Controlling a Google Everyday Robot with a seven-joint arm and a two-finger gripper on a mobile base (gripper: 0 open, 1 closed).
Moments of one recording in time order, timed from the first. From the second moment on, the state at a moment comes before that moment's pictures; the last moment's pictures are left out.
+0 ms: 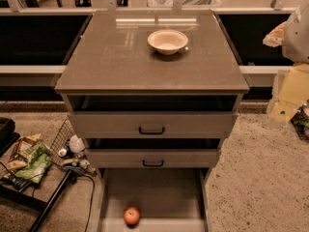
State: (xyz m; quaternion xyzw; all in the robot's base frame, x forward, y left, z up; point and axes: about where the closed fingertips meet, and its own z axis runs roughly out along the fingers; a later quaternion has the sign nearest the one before) arm 0.438 -0.217 0.976 -0.60 0.78 -0.03 0.16
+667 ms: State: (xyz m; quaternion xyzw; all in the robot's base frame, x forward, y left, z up) arm 0.433 -0.230 0.945 -0.59 0.78 0.00 0.21
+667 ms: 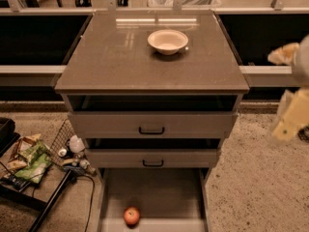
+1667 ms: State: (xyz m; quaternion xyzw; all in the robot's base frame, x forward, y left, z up) arm 0.437 -0.262 0.761 -0.50 0.75 0.12 0.41
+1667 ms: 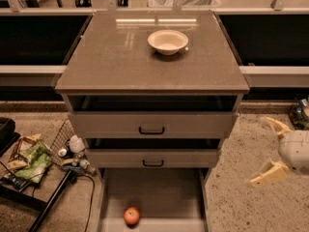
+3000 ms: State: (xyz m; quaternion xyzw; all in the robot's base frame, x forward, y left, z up) arm 0.461 -0.218 0.651 -0.49 0.70 0.20 0.48
